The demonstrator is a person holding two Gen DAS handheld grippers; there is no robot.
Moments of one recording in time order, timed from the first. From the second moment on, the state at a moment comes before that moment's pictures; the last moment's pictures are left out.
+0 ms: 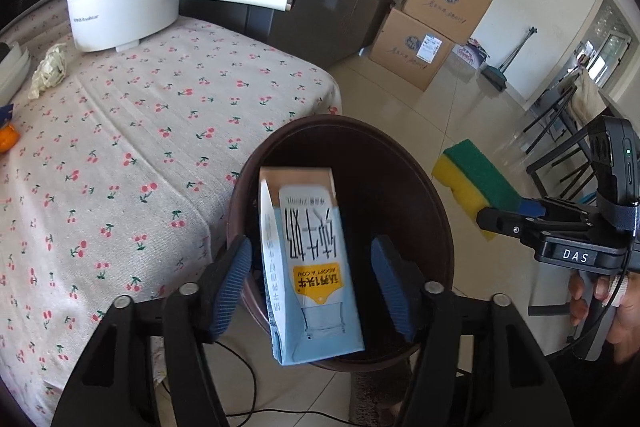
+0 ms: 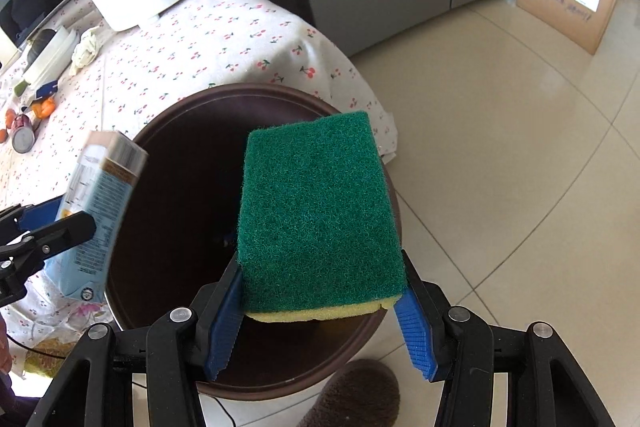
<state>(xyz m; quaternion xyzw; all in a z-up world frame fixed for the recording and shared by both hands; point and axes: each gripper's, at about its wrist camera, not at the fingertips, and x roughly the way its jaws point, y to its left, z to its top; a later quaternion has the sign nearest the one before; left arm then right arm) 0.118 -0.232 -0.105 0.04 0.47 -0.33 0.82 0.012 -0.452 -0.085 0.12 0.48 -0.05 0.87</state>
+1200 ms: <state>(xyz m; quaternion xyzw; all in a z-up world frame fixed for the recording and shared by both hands) 0.119 -0.008 -0.049 -0.03 0.45 -0.14 0.88 0.074 -0.334 -0.041 0.12 0.46 0.00 0.88</state>
